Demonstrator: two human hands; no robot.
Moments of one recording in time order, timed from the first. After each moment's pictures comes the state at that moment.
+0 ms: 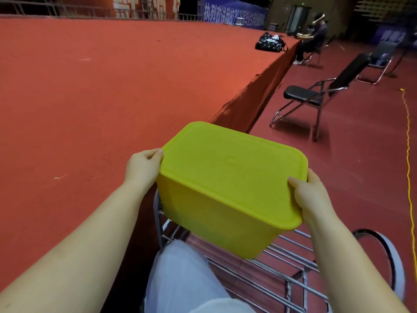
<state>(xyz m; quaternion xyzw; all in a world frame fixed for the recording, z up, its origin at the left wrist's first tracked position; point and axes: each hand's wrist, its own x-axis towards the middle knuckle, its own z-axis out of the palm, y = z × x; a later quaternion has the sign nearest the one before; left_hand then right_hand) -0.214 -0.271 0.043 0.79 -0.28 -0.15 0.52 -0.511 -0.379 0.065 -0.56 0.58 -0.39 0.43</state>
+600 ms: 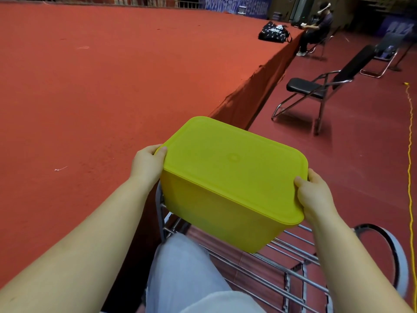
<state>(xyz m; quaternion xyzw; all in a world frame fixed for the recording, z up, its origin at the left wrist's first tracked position) -0.213 -0.277 0.029 0.78 -0.29 -0.18 0.53 -0.512 -0.382 0.047 -0.57 0.60 -0.37 0.42</state>
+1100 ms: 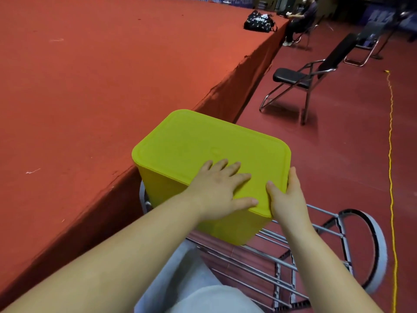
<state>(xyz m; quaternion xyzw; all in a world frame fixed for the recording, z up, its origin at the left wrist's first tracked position) -0.361 -0.290 0.059 0.66 -0.74 -0.09 0.04 -0.515 -0.347 0.029 -0.60 0.58 -0.37 0.40</state>
